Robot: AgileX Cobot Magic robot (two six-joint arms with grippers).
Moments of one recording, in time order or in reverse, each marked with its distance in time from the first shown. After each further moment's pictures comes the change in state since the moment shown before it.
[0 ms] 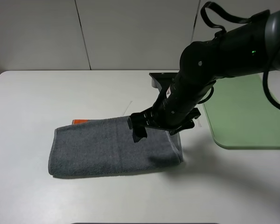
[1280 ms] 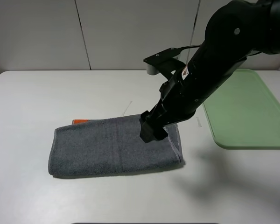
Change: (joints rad) left arm -0.535 0.000 0.000 0.000 0.000 -0.002; right arm 0.014 -0.198 0.000 0.016 0.135 -0.440
